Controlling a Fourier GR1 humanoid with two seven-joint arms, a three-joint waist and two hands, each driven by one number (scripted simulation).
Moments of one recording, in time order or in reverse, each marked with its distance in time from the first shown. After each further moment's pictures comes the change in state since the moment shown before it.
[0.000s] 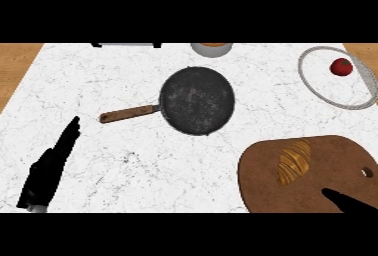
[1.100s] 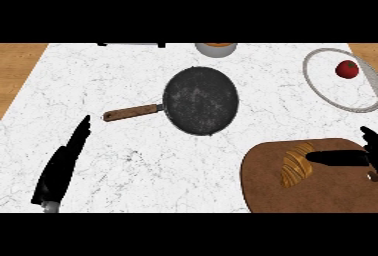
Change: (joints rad) left arm -0.029 -0.056 -0.021 0.010 -0.053 0.001 0.035; right arm -0.454 -0.146 0.063 0.180 -0.225 0.380 0.339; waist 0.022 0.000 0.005
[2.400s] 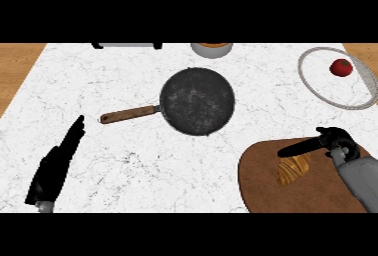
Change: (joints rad) left arm 0.013 -0.010 0.054 0.014 -0.009 -0.032 -0.005; right arm -0.239 0.063 0.210 0.389 -0.166 0.083 -0.015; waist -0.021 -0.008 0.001
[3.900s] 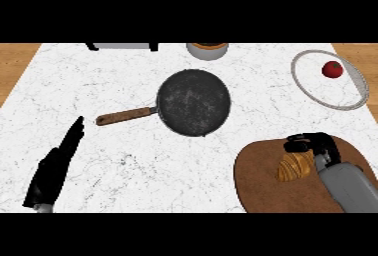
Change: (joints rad) left arm 0.024 -0.030 0.030 -0.042 -0.042 -0.027 0.034; right arm 0.029 0.115 -0.018 0.061 0.131 -0.129 -0.067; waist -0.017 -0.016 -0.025
